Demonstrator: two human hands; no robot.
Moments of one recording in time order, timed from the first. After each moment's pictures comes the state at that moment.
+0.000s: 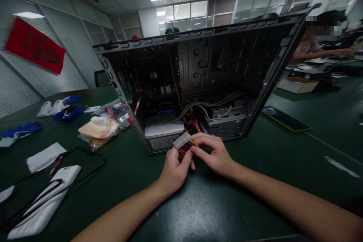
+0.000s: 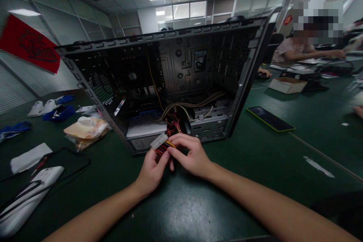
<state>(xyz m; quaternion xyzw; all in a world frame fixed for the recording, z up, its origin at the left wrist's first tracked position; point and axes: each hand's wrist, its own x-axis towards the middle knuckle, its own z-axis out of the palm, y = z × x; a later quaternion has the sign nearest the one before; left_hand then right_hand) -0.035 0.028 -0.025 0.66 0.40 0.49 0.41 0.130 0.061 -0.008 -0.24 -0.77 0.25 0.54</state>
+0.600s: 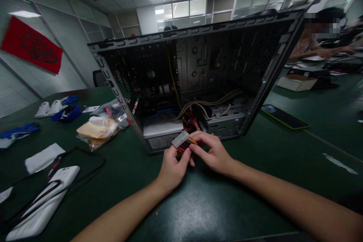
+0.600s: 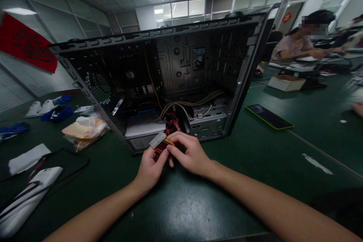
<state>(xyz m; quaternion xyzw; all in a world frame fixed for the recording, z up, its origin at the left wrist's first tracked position) -0.035 0.030 -0.020 0.66 0.41 0.50 0.39 0.131 0.062 -0.007 -0.24 -0.77 0.27 0.52</state>
